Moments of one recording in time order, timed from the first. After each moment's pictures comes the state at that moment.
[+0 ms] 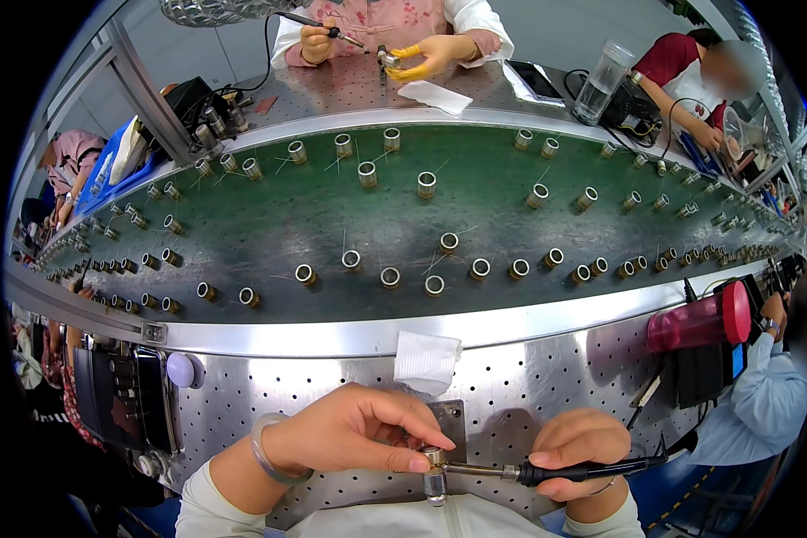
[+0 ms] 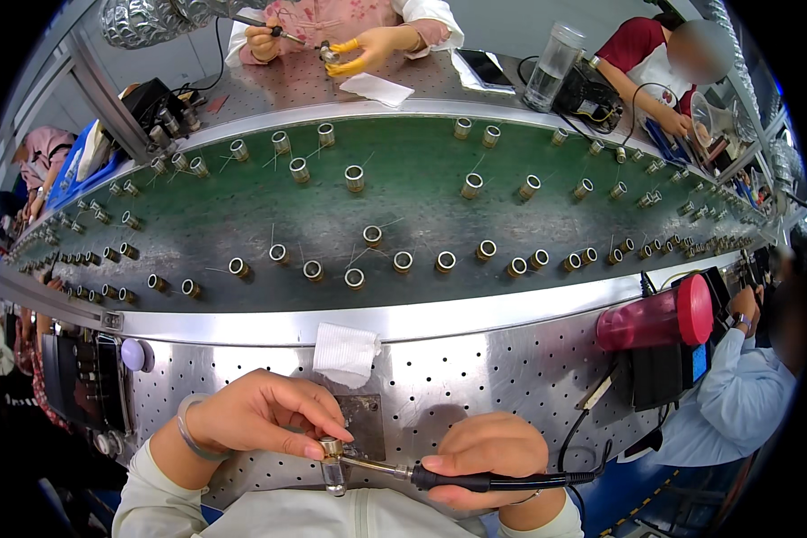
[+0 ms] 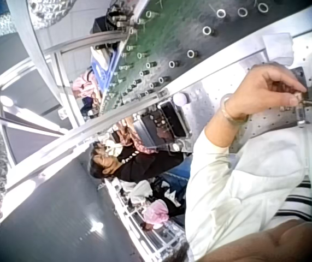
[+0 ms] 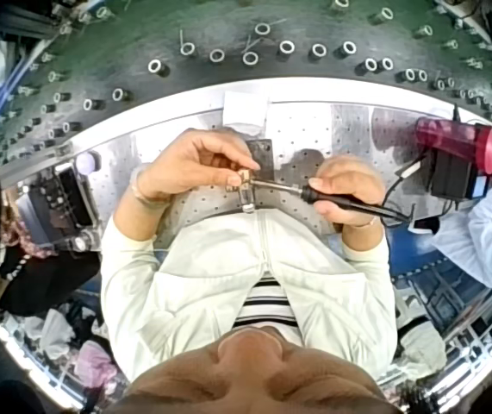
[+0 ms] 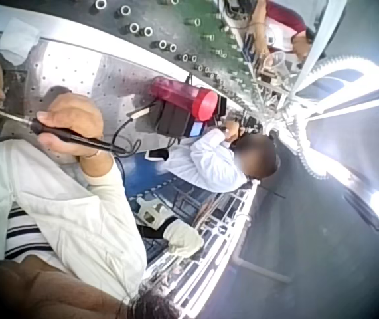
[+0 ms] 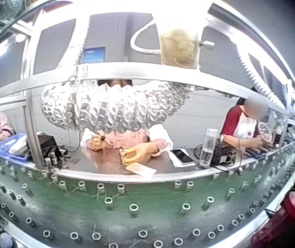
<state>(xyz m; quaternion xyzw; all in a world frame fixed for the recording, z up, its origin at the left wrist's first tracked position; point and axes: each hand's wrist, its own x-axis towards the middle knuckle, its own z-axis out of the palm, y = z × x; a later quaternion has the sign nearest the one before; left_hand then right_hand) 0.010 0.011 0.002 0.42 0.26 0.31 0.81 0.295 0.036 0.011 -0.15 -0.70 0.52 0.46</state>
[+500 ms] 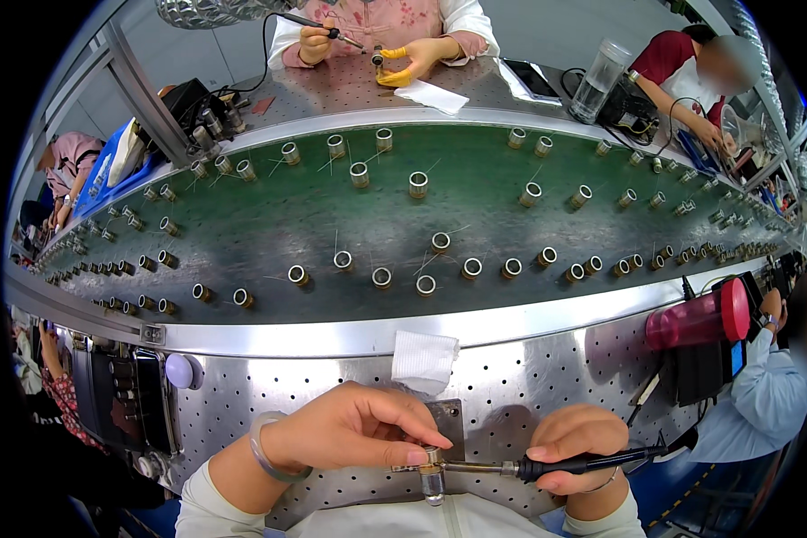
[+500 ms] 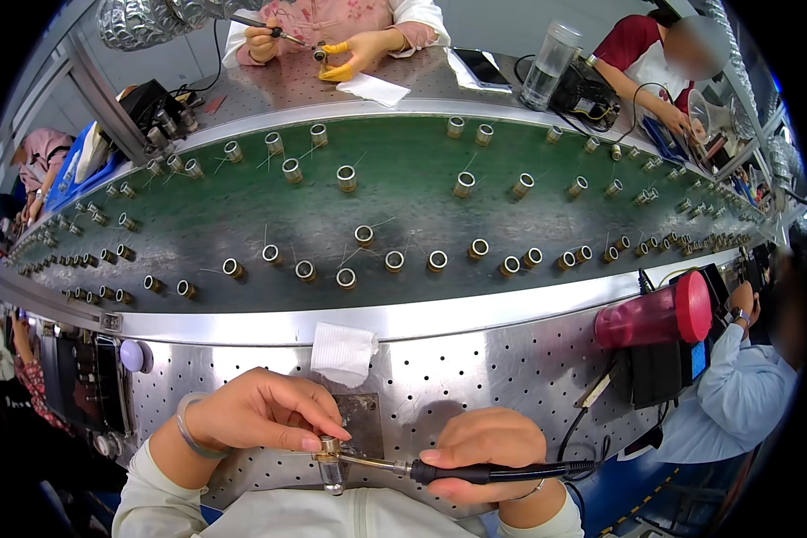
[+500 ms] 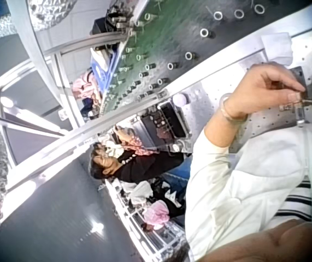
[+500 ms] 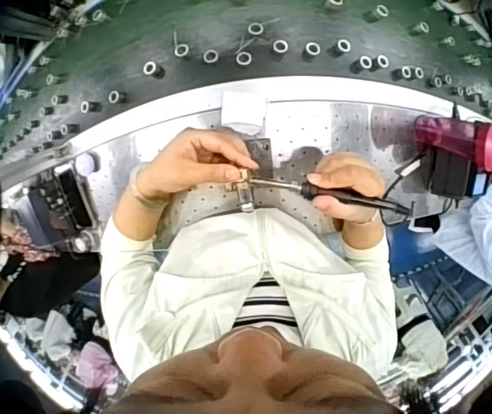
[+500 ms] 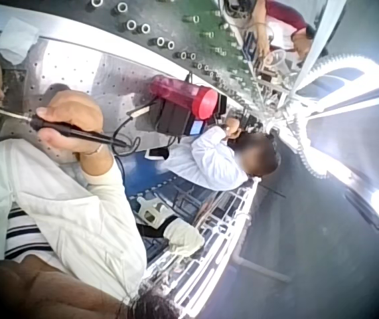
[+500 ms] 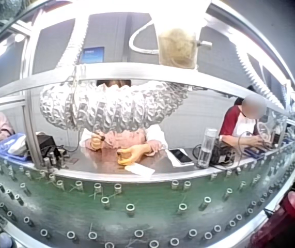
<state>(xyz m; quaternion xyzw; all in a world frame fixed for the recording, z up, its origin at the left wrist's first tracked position) 0.012 0.012 -0.001 0.41 0.24 0.32 0.82 0.296 0.036 0.012 -0.18 -0.68 0.55 0.45</state>
